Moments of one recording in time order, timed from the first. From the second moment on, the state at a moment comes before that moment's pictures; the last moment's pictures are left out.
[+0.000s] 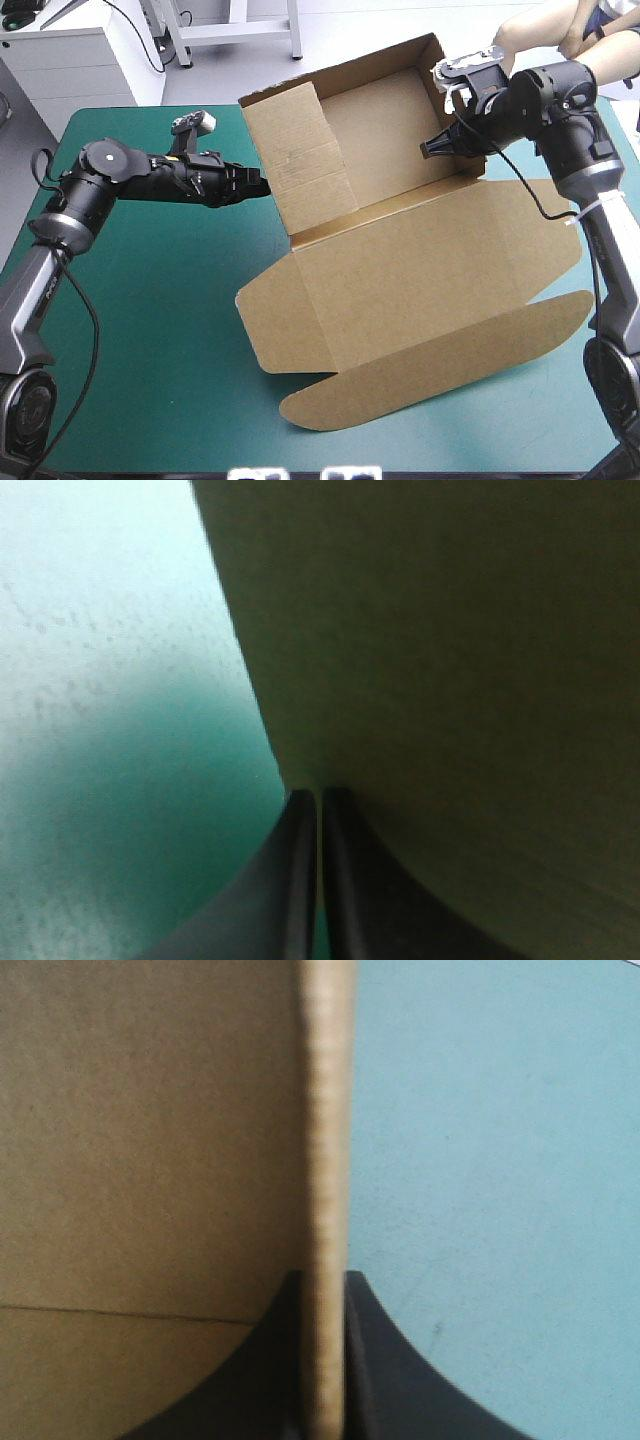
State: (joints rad) left arm -0.14 1.59 -1.41 -0.93 0.97 0.45; right arm 0.25 1.71 -1.97 0.00 1.22 -0.11
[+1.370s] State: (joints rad) left arm -0.18 1.59 -1.50 -0.99 1.06 0.44; right arm 0.24 1.71 -1.97 -0.08 1.25 -0.11
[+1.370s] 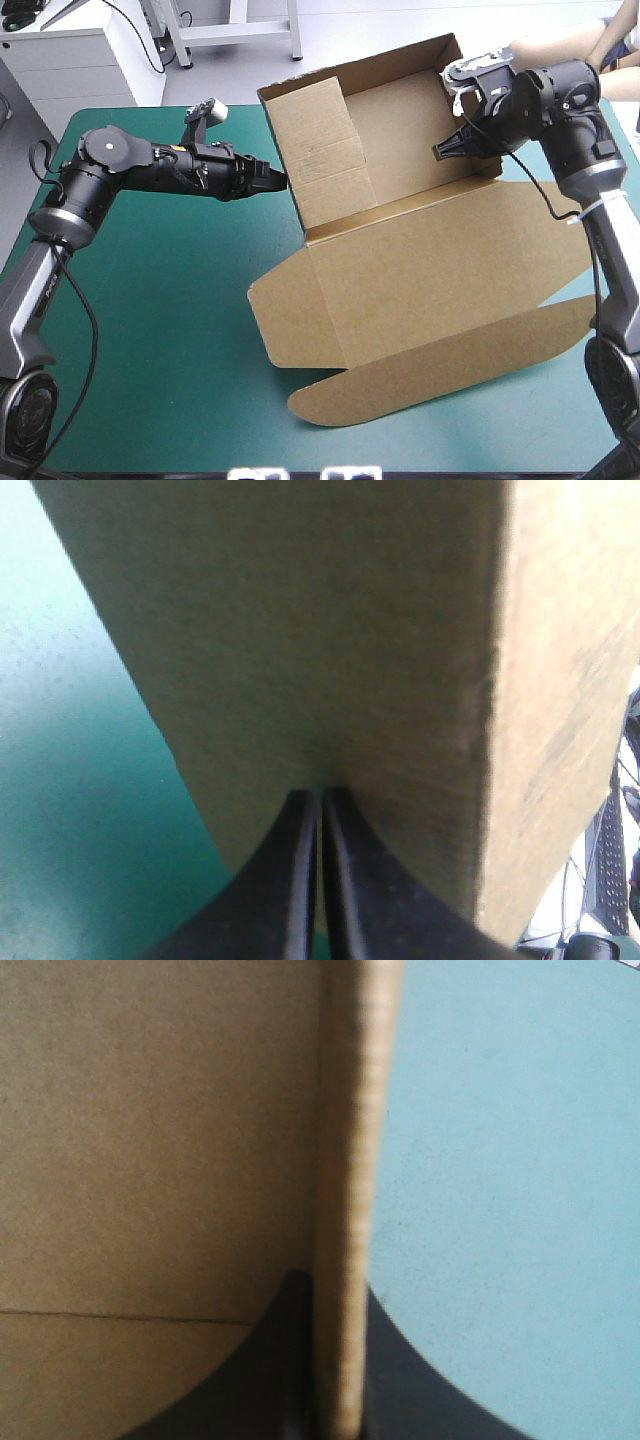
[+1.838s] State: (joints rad) left arm -0.18 1.59 -1.50 -0.99 1.06 0.43; right arm 0.24 1.71 -1.97 -0.08 1.25 -0.11
